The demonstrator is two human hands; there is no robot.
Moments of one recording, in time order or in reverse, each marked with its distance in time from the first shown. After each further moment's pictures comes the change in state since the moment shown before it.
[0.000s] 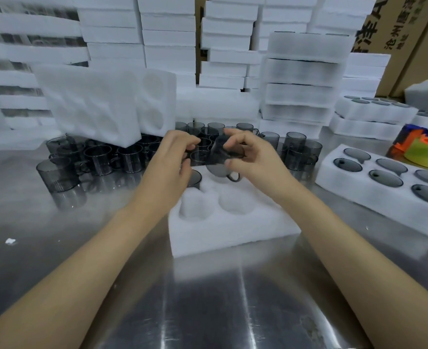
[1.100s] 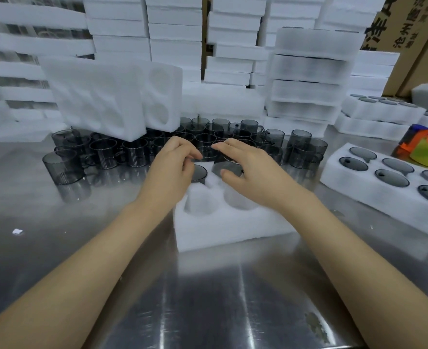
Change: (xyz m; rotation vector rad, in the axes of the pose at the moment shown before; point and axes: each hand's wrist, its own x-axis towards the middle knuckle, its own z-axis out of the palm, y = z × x) left_hand -0.003 -0.008 0.005 0.009 -0.032 -0.200; right_hand -0.007 -0.005 0.010 -0.869 -0.182 -0.154
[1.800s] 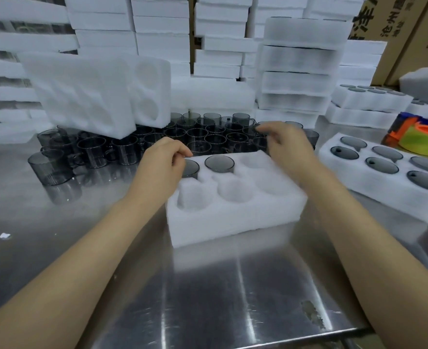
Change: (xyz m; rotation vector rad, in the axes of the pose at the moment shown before) left_hand 0.002 -0.001 -0.002 0.027 -0.040 -0.106; right_hand 0.001 0.069 -0.019 0.124 0.266 0.393
